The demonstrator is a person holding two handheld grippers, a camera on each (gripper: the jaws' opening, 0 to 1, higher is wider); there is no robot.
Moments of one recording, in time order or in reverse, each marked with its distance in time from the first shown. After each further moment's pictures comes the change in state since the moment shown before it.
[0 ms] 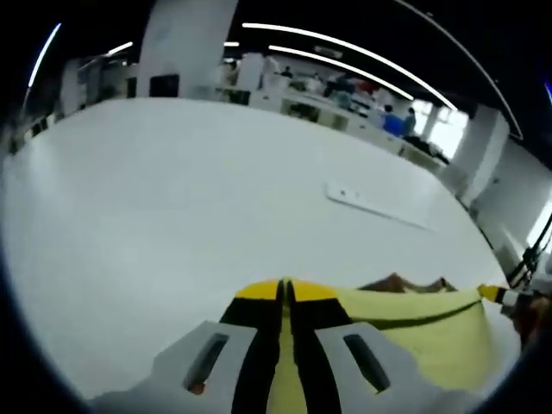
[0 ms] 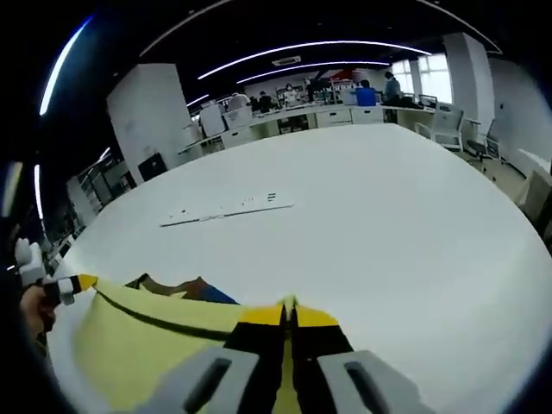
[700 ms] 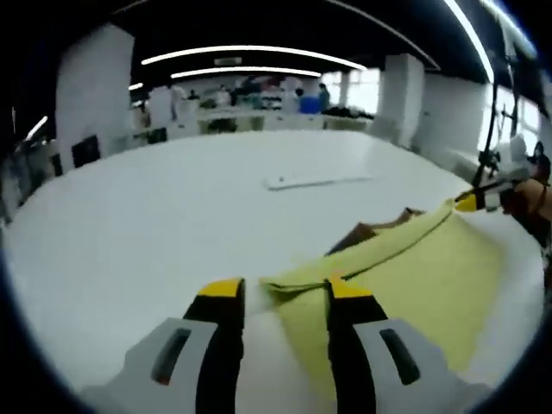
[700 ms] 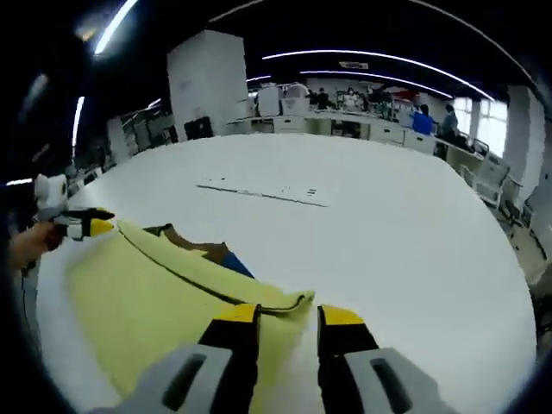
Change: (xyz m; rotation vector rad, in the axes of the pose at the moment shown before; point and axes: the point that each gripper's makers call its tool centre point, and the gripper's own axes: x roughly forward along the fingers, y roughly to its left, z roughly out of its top) left arm -0.015 -0.016 -0.018 0.502 -0.023 -0.339; right arm -0.024 0.006 -0.009 -0.440 0.040 0.111
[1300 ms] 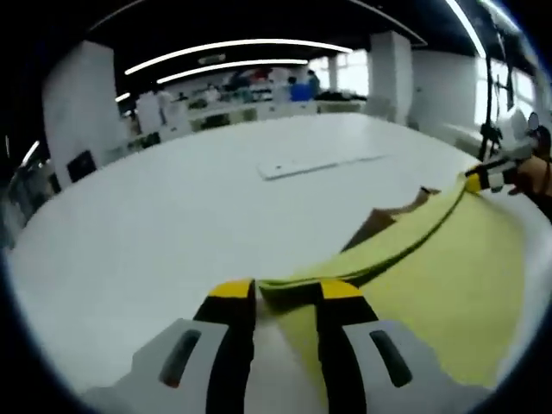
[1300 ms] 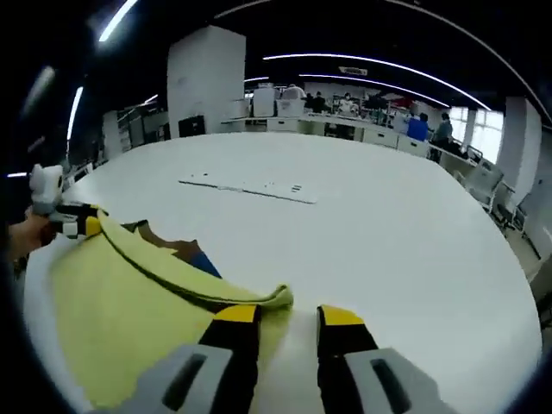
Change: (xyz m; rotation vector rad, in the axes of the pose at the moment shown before) left arm 0.044 0.016 0.000 -0.037 0.039 0.098; right arm 0.037 -0.023 0.001 0.190 -0.058 -0.056
